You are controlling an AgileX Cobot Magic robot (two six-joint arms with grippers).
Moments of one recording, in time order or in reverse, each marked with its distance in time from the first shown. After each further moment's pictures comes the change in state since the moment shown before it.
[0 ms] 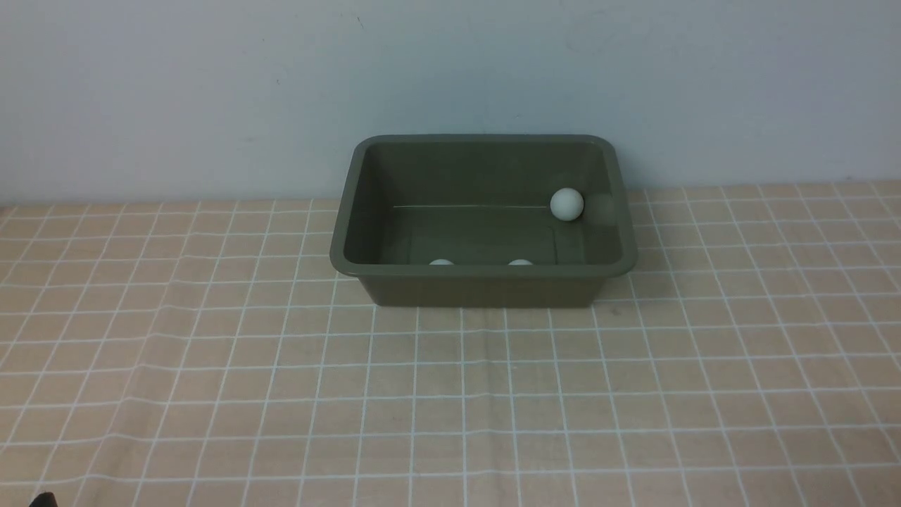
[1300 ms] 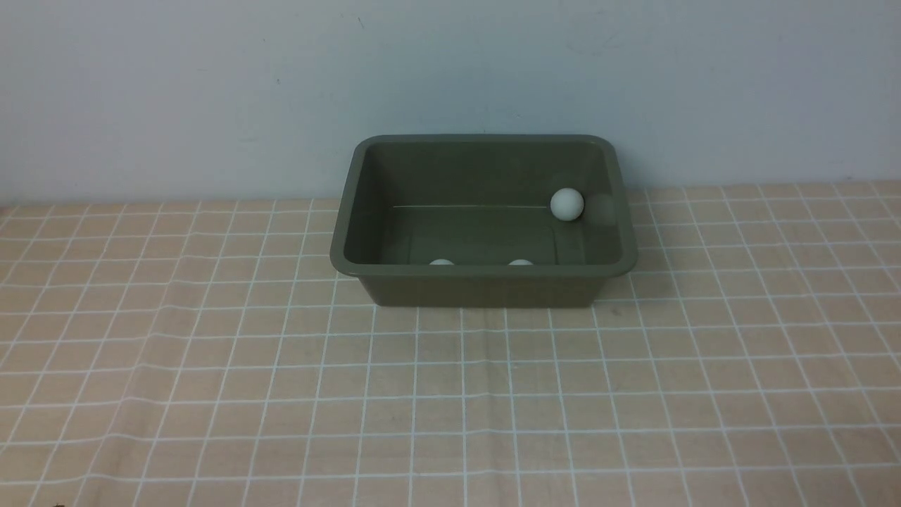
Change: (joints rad) right arm 0.000 0.000 0.001 0.000 -0.001 0.000; left arm 0.000 0.000 0.034 0.000 -0.001 0.019
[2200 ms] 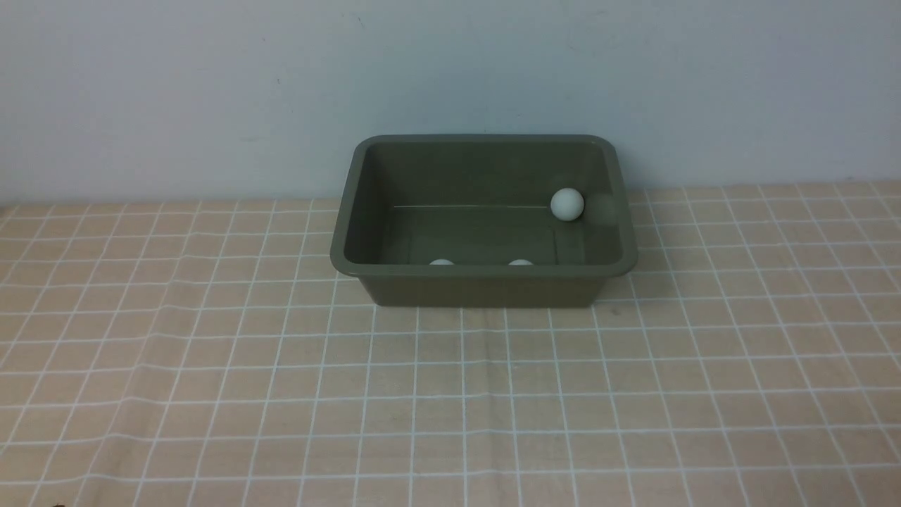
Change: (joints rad) right arm 0.000 -0.015 0.000 0.356 0.006 -0.520; left arm 0.000 0.000 0.000 0.000 -0.001 0.000
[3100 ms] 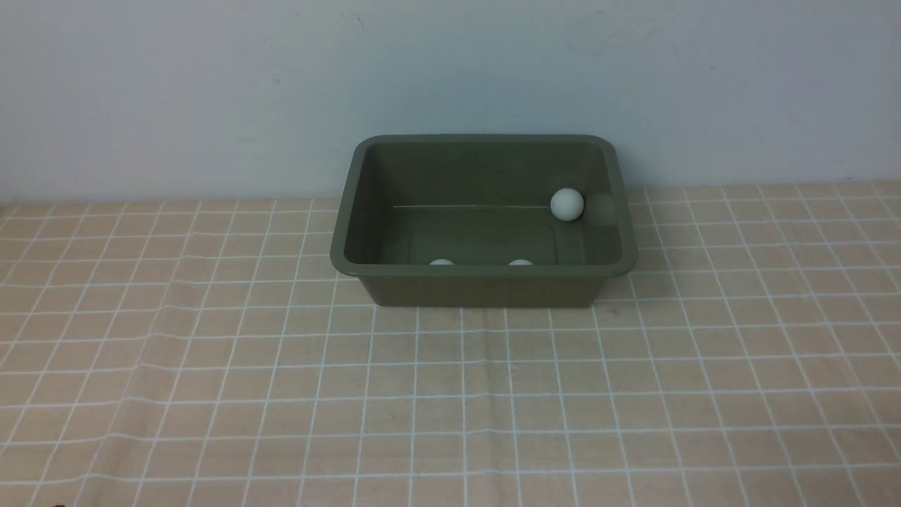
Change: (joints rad) right arm 0.000 -0.002 0.006 -0.125 -0.046 0.284; left arm 0.000 0.000 0.000 0.000 0.000 0.000
